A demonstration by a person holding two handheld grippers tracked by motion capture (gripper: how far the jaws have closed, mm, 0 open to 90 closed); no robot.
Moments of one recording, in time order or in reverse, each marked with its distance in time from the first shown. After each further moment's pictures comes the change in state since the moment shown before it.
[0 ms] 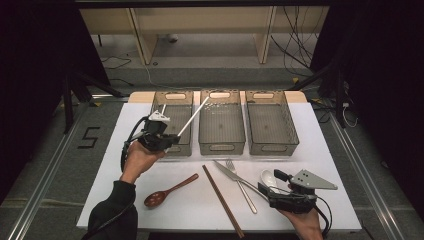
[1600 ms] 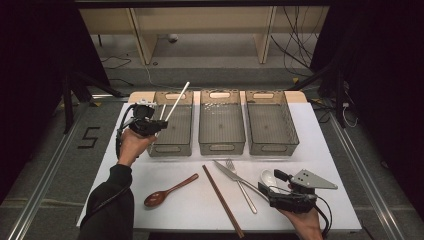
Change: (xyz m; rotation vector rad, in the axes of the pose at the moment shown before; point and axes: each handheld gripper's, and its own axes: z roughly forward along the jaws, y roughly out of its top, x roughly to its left) left arm 0.057 0.014 0.015 -0.032 0.097 -0.120; right arm -0.002 -0.001 0.001 0.001 0.000 0.010
